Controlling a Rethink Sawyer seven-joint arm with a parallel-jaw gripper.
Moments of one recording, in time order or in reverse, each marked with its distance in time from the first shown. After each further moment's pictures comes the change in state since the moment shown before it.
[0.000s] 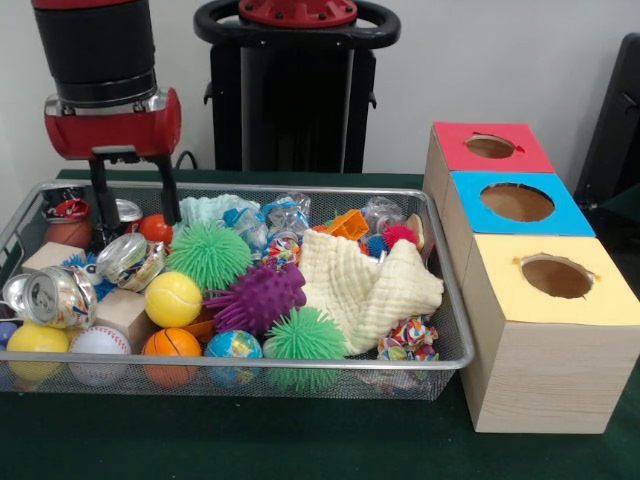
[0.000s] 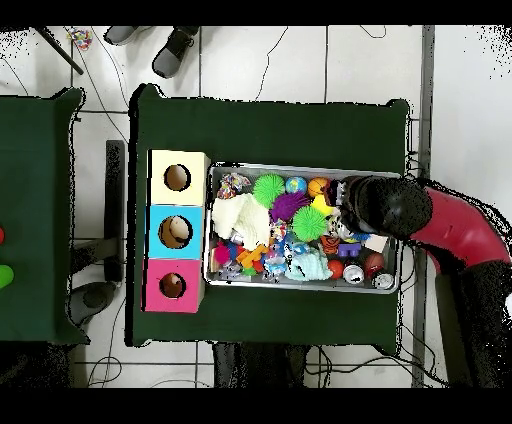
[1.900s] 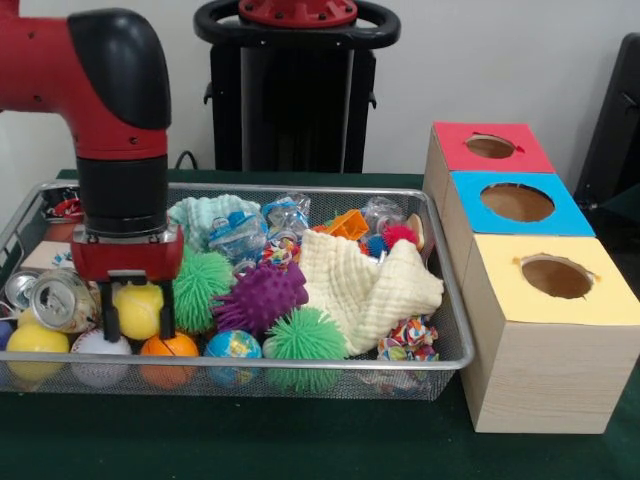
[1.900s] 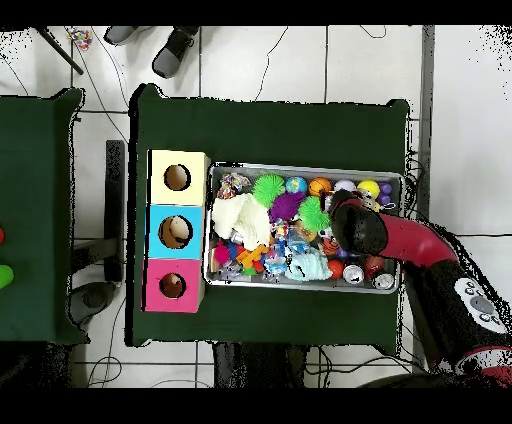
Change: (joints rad) arm 0.000 0.259 -0.058 -0.018 -0.194 -0.469 0.000
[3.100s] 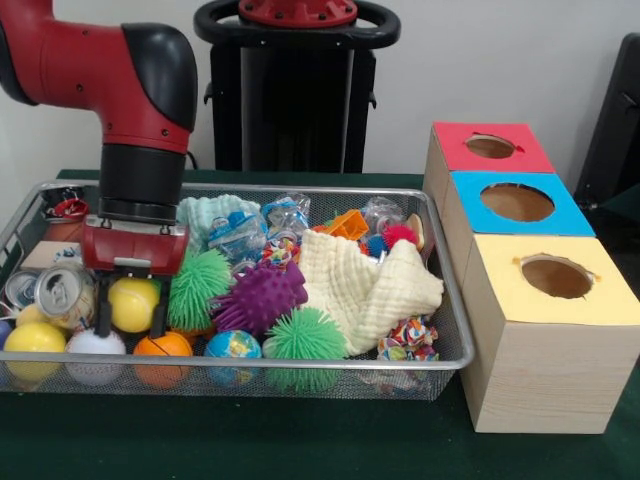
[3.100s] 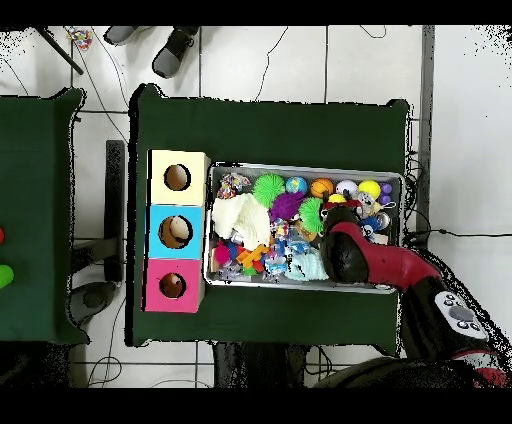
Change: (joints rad) arm 0.070 0.022 -0.161 0.086 -0.067 -0.431 0.000
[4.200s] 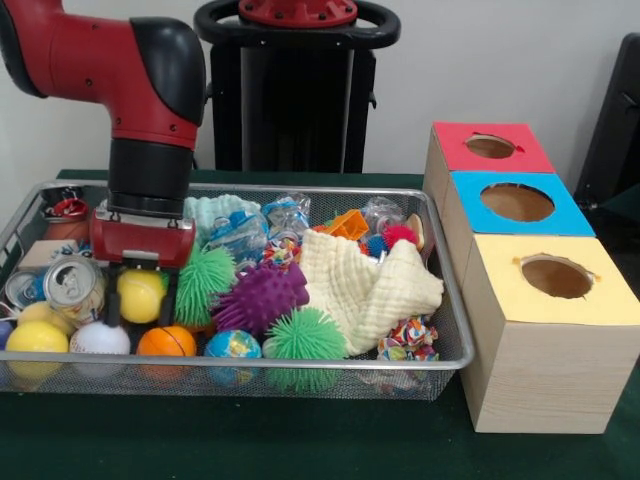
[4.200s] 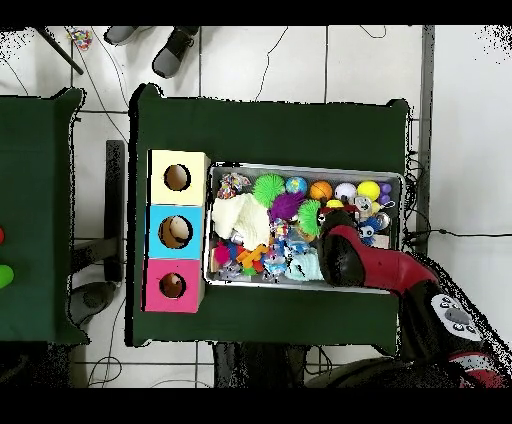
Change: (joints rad) arm 0.039 -0.014 -0.046 0.029 0.051 0.031 0.000
